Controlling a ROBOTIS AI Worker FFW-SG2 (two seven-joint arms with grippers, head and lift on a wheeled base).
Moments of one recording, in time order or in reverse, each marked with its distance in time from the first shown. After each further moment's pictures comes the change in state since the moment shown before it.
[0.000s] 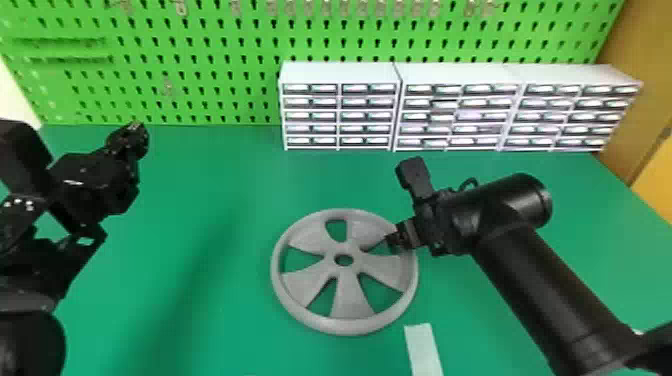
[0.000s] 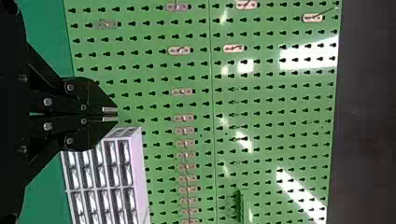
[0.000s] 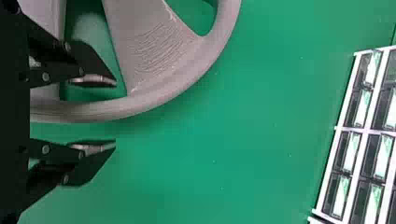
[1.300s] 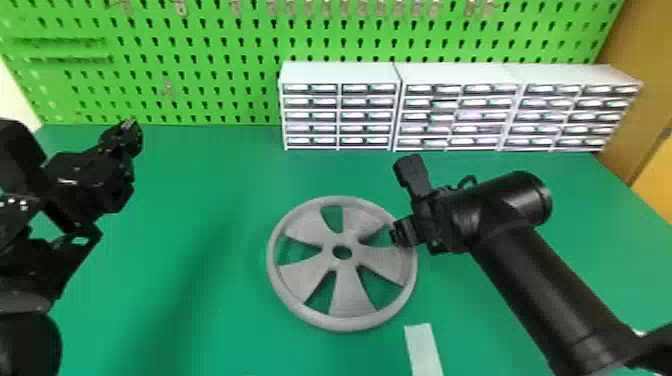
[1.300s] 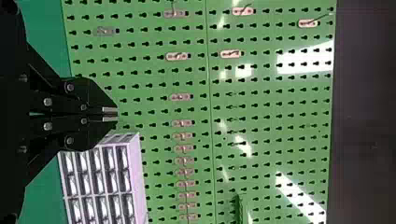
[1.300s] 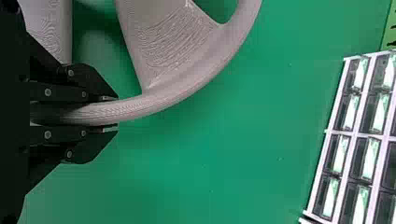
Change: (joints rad) left arm 0.005 0.000 0.008 -0.012 -0.004 0.000 0.015; right arm 0.005 -0.002 0.008 -0.029 -0.011 0.012 0.000
